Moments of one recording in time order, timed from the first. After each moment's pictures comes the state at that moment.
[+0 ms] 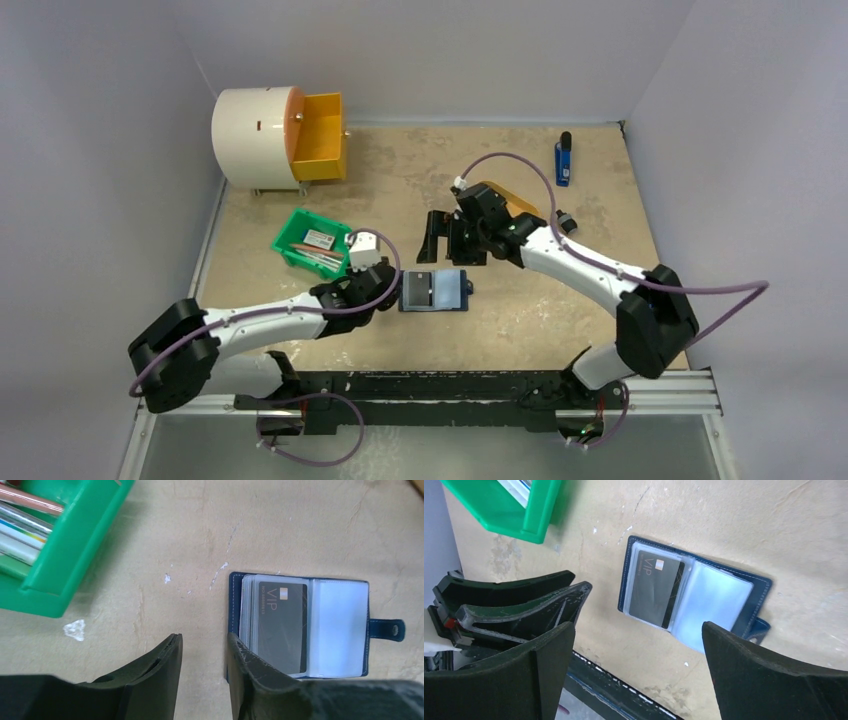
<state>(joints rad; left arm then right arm) -0.97 1.27 0.56 -0.15 -0.62 -0.89 0.69 1.51 1.06 -0.43 -0.17 0.70</state>
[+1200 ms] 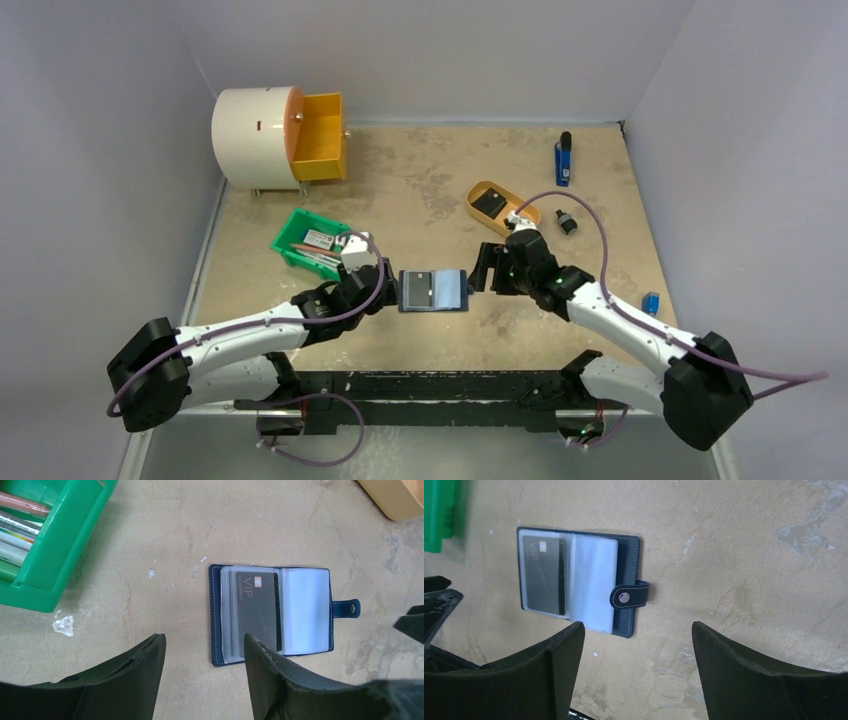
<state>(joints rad) -0.97 1.09 0.51 -0.16 -0.56 -0.86 0.60 1.06 0.59 -0.31 0.05 0.65</state>
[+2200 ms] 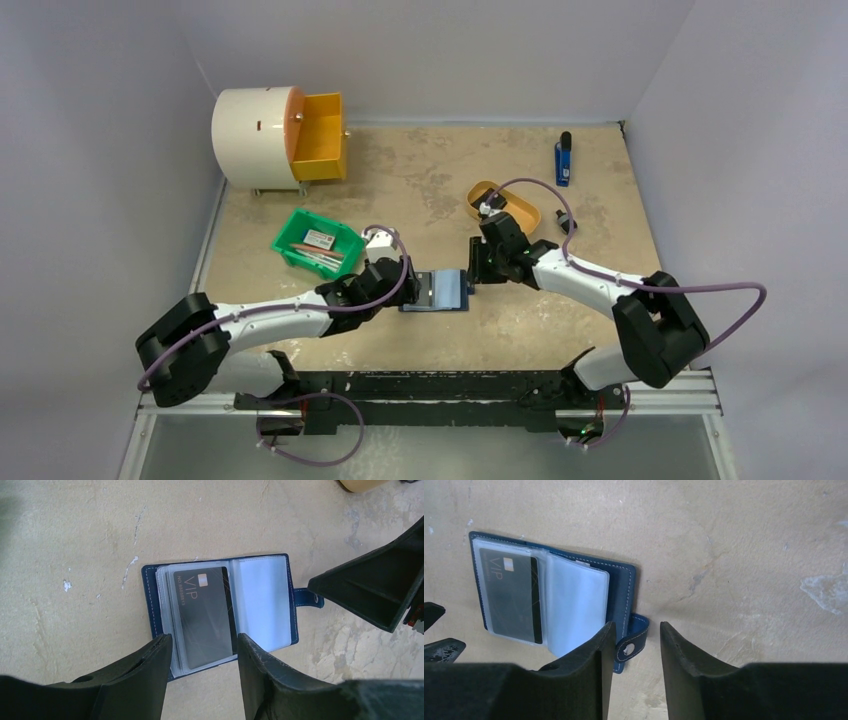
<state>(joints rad) -0.97 1.28 0.57 0.03 -0.40 -0.83 0.60 1.44 0.77 -0.29 0.02 0.53</state>
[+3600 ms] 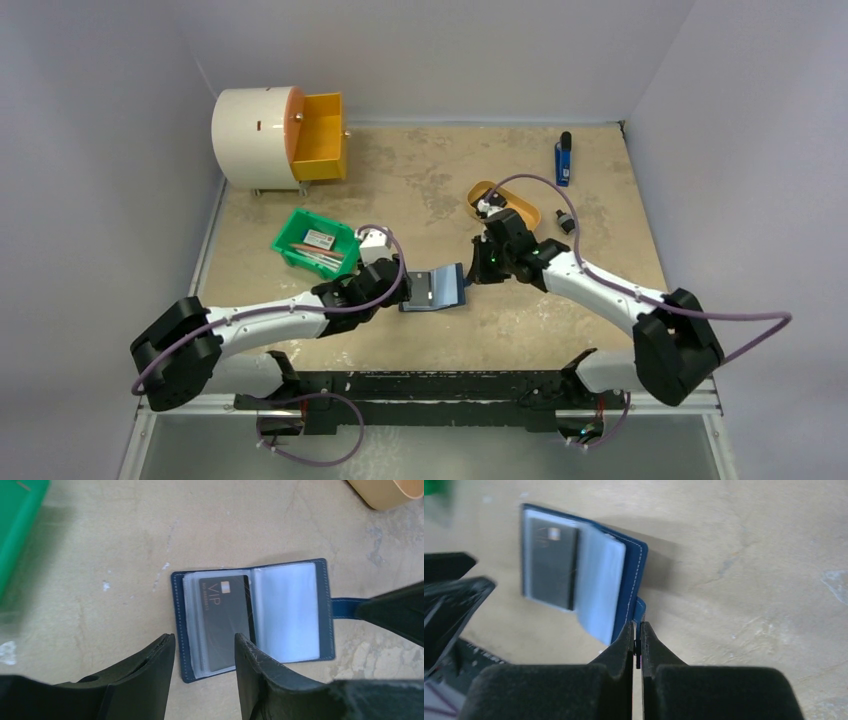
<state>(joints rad) -0.97 1.27 0.57 -0.02 -0.47 -0.83 0.62 1.36 0.79 -0.39 -0.06 0.50</state>
